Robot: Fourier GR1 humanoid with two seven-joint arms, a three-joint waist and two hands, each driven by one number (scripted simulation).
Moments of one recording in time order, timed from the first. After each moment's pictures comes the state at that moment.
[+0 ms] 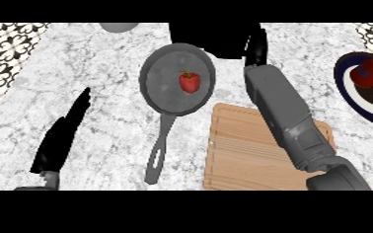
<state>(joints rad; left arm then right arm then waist) 0.01 0.29 -0.08 -1.59 -0.10 0.05 0.14 -1.06 -0.07 -0.13 -0.35 -0.01 -0.58 -0.23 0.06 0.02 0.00</state>
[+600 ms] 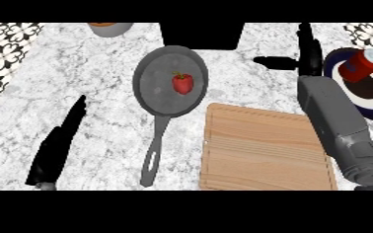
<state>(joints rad) 0.09 0.27 -0.07 -1.64 -0.12 0.06 0.15 -0.91 -0.30 -0.18 -0.34 -0.03 -0.34 -0.40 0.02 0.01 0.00</state>
